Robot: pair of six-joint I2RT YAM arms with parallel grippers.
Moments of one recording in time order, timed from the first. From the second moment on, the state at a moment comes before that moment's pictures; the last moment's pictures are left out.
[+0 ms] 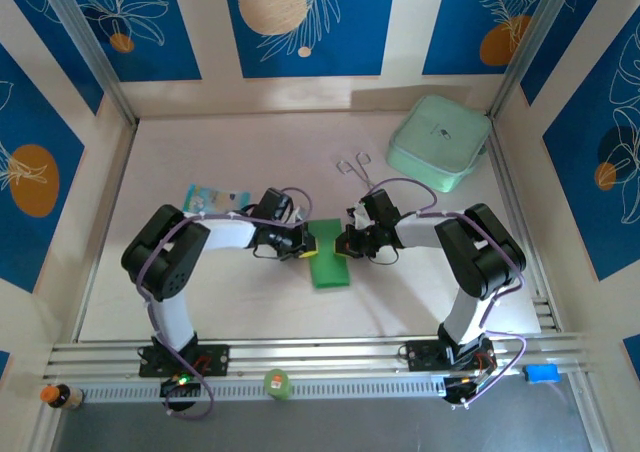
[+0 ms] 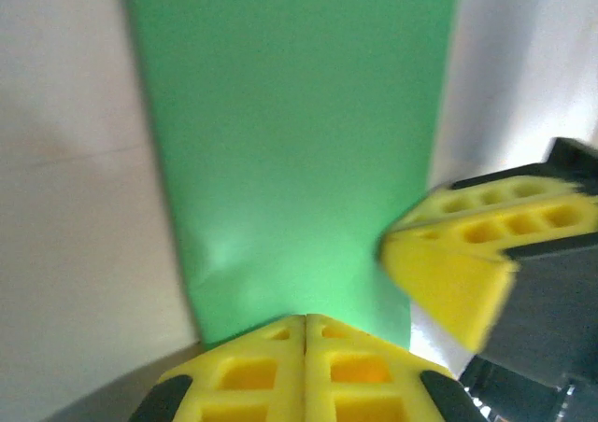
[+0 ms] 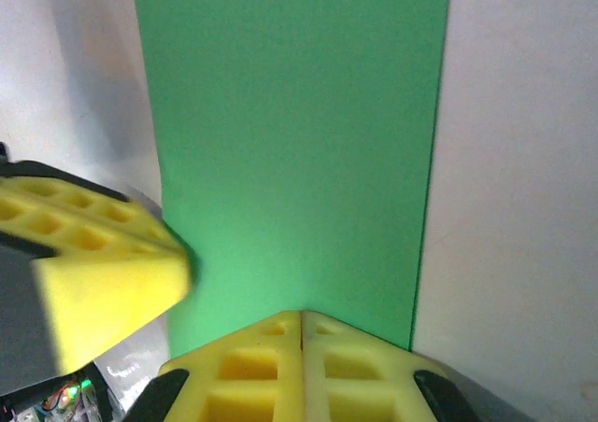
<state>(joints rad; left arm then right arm) -0.59 1.84 0.89 -0.08 0.62 -0.83 0.48 1.75 0.76 -0.08 -0.61 0.63</state>
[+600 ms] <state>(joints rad) -0.61 1.75 0.90 -0.14 0.59 -0.76 0.48 1.74 0.75 -0.07 -0.60 0.63</state>
